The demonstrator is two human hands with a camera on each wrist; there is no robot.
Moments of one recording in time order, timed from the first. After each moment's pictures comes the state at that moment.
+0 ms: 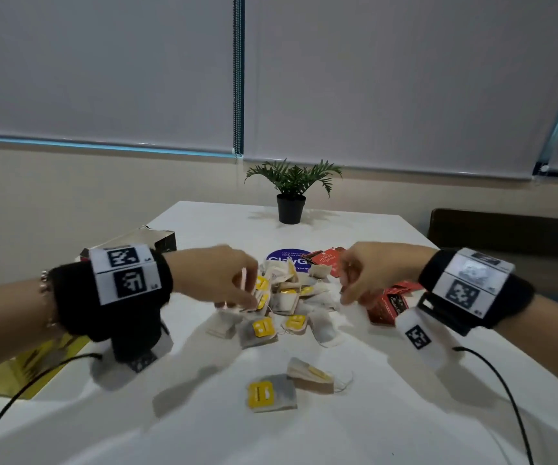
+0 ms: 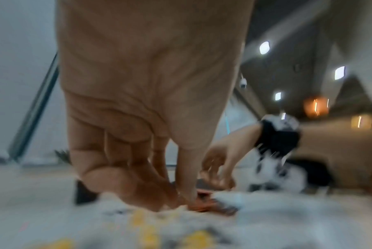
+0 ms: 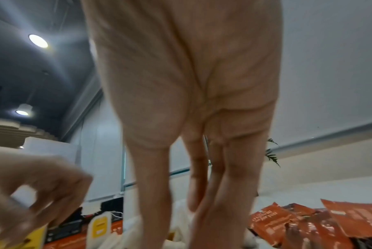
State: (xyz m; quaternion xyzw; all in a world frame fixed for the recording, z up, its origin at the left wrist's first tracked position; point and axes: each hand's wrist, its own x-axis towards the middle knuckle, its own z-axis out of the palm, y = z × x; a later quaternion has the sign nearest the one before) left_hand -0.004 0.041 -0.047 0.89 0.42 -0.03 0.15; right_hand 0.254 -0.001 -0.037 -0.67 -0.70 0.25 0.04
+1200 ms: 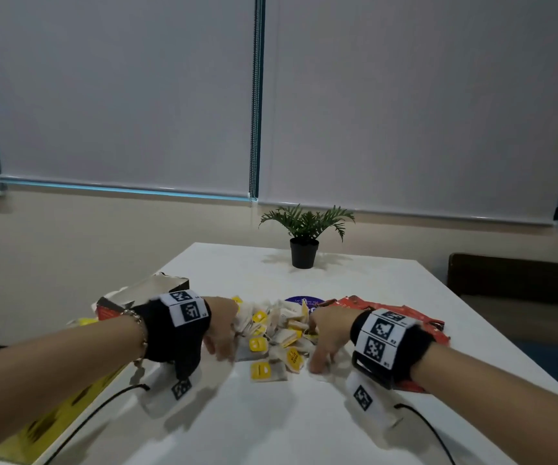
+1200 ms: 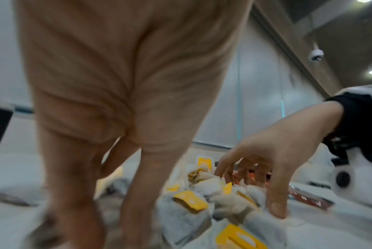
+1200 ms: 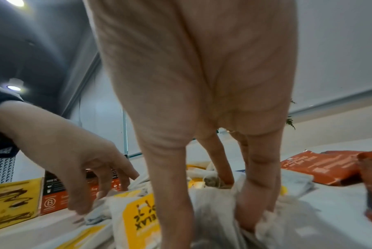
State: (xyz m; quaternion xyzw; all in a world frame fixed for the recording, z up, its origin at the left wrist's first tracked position) left_hand -0.004 0.124 -0.080 0.79 0.58 -0.12 0.16; right_hand 0.204 0.073 -0.077 -0.69 -0.70 0.15 -0.10
